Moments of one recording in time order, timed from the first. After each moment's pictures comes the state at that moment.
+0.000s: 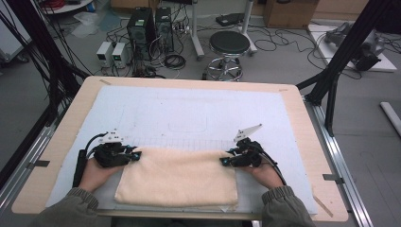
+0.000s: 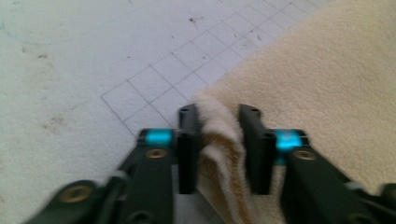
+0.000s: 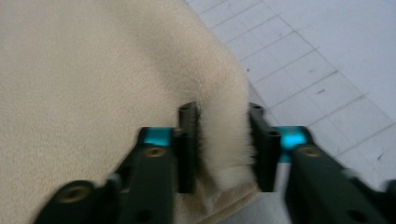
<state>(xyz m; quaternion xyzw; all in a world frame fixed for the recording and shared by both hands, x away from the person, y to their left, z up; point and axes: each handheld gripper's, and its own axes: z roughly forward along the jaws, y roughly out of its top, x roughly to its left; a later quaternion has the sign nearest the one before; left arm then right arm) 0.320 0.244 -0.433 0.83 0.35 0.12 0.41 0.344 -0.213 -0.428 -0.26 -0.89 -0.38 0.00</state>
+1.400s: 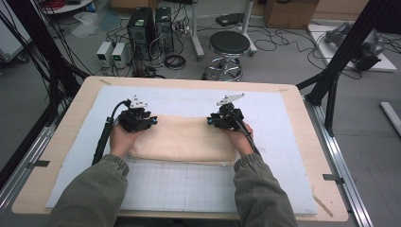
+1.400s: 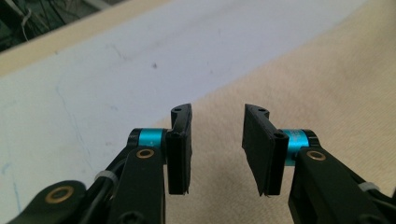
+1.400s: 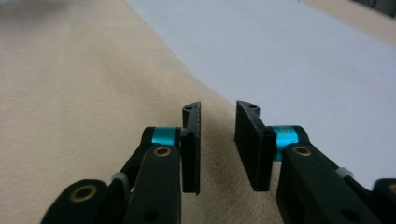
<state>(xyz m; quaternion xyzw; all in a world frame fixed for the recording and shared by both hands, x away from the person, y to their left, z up) 0.422 0.187 -0.412 0.82 0.40 0.22 0.36 0.449 -0.161 -0.413 -0.33 -0.85 -0.40 -0.13</state>
